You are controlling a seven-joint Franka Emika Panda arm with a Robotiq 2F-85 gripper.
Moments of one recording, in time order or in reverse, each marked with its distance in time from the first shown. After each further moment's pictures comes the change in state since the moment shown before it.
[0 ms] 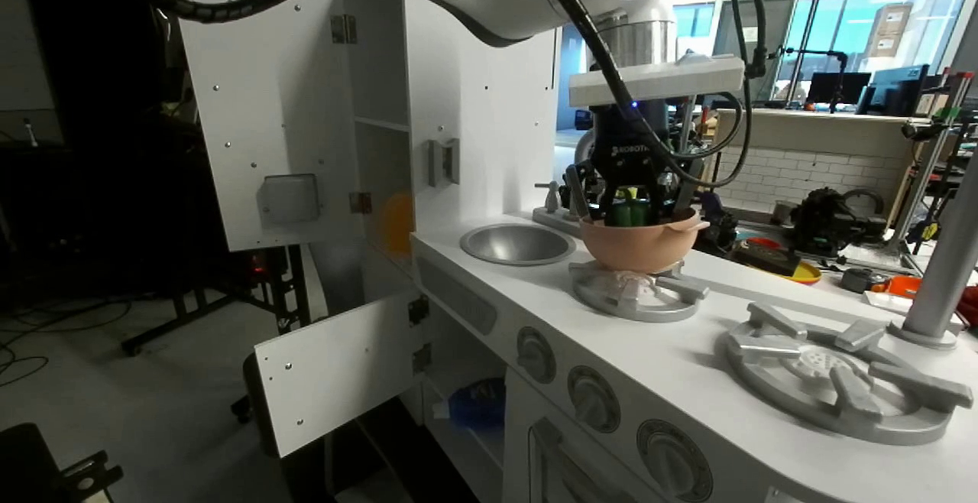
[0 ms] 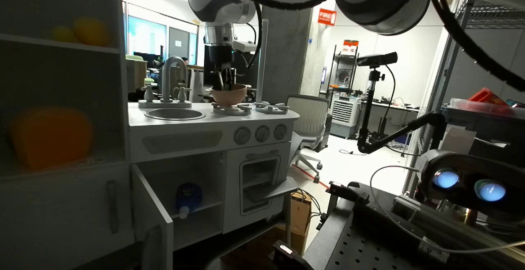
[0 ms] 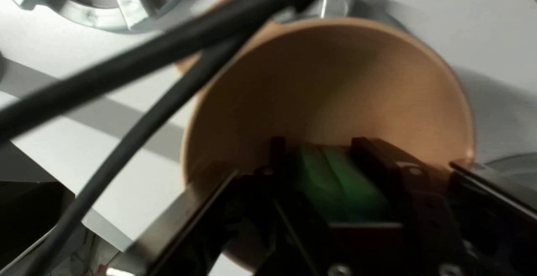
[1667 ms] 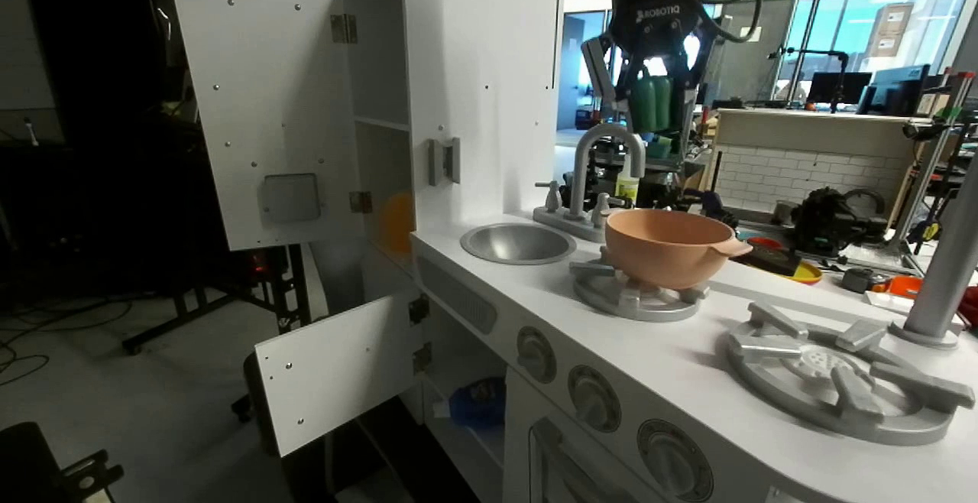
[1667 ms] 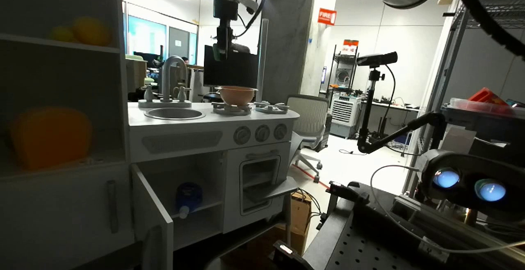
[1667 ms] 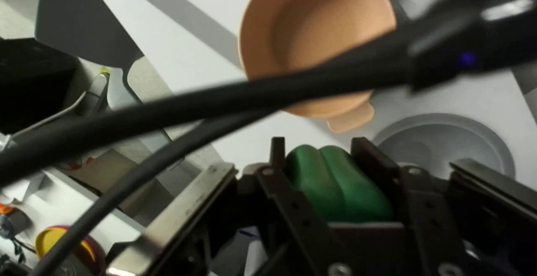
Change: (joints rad) arm -0.023 -0.165 0.054 0.006 0.002 -0.015 -0.296
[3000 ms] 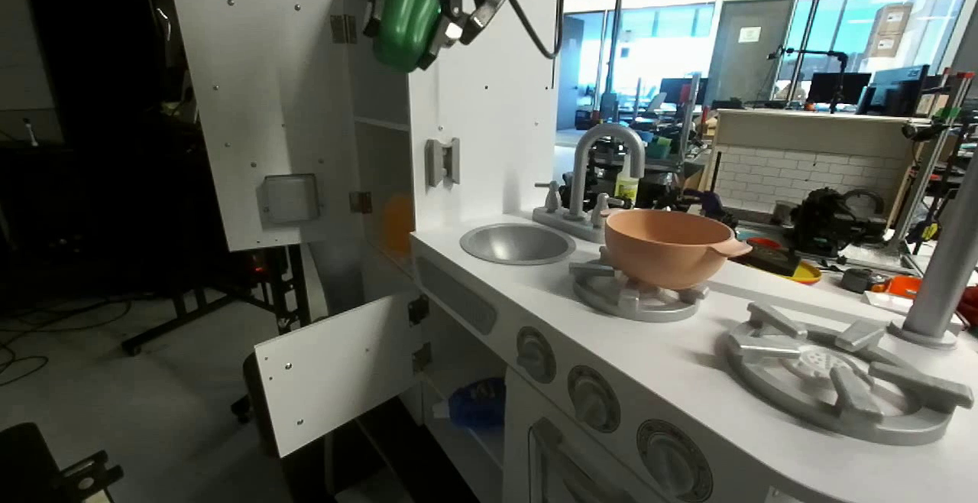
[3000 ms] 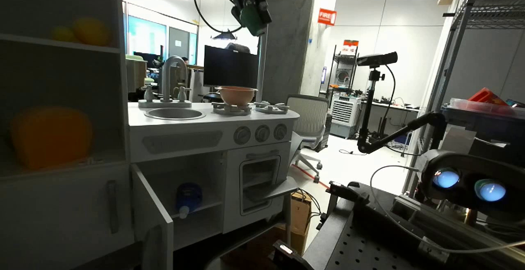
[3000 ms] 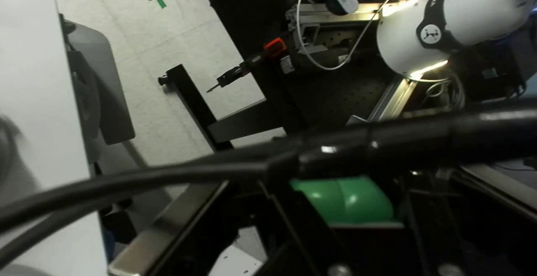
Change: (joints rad) arm 0.185 -0.379 0.006 -0.479 -0.066 -0.662 -0.324
